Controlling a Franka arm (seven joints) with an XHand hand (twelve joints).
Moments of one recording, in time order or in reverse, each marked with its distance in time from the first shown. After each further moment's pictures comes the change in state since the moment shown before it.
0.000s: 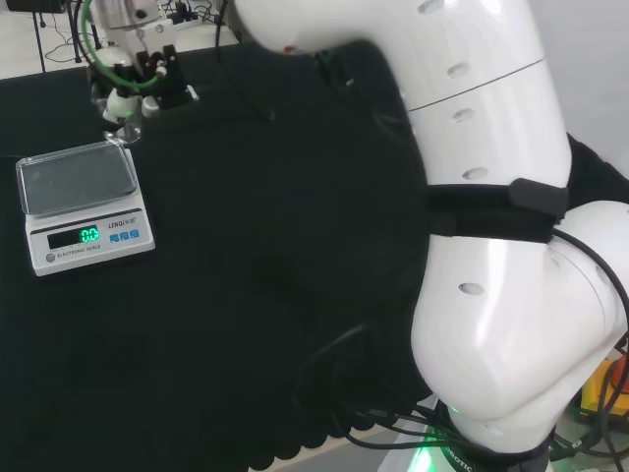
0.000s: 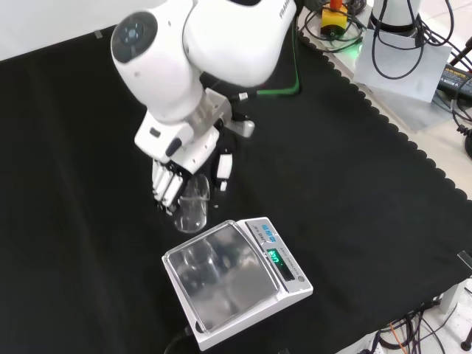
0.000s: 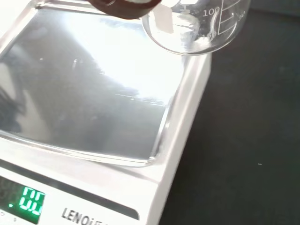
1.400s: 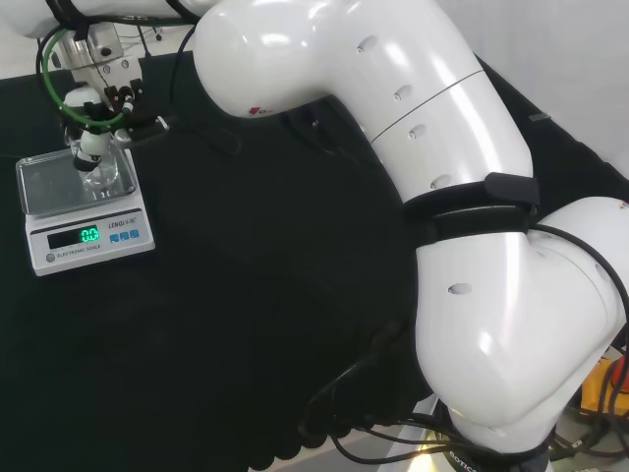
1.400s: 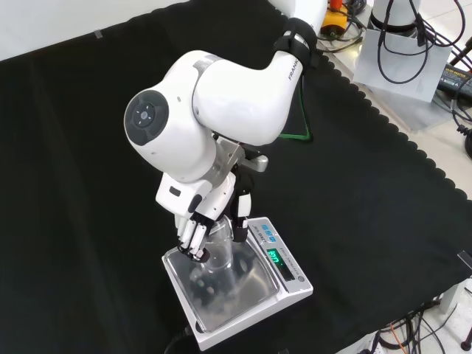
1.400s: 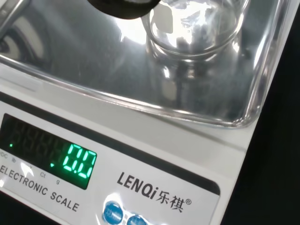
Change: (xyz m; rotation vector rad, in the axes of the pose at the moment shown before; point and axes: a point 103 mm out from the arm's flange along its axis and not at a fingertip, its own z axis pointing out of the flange) arm 0.045 0.026 0.046 0.115 -0.011 -0.076
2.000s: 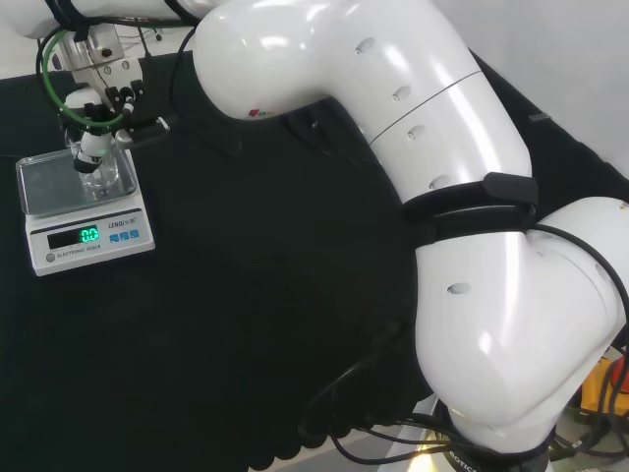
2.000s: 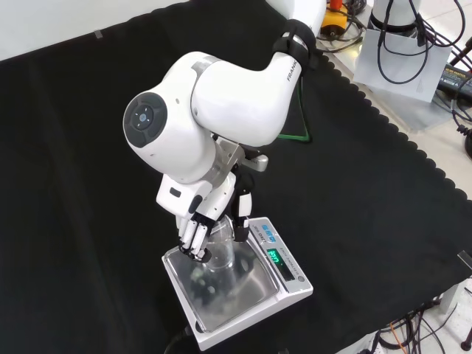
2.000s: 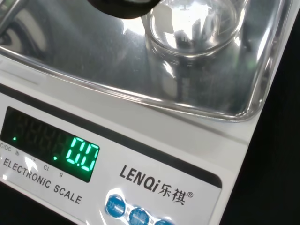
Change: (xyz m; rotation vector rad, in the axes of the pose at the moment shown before) arm 0.000 -0.001 0.001 0.014 0.005 -0.009
